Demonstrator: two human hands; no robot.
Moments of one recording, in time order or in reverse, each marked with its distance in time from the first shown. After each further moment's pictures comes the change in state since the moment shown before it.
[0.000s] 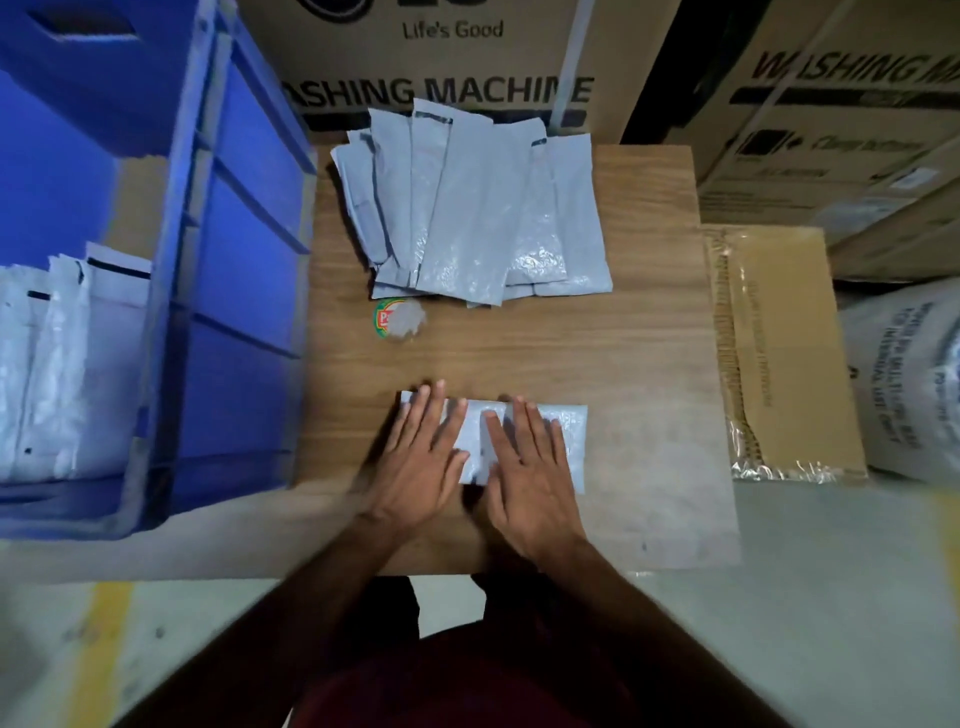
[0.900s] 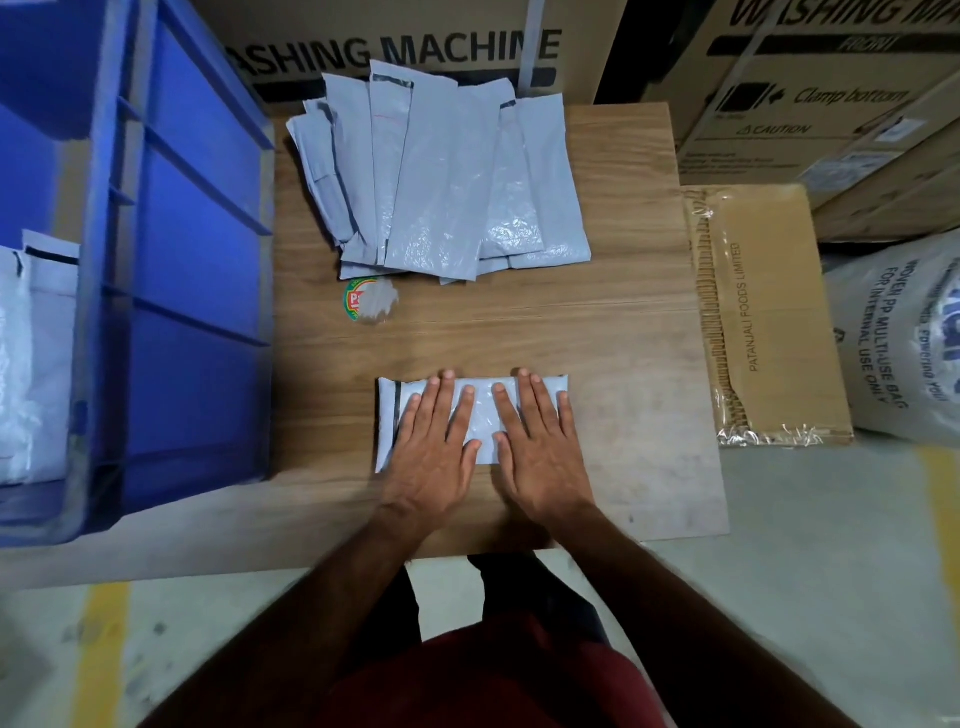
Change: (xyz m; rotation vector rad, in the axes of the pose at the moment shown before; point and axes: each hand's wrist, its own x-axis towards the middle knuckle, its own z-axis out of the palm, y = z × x) left_hand 0.005 0.041 0.022 0.002 -0.033 -0.031; right_hand -0.002 0.048 0.018 -0.123 0.018 -0.002
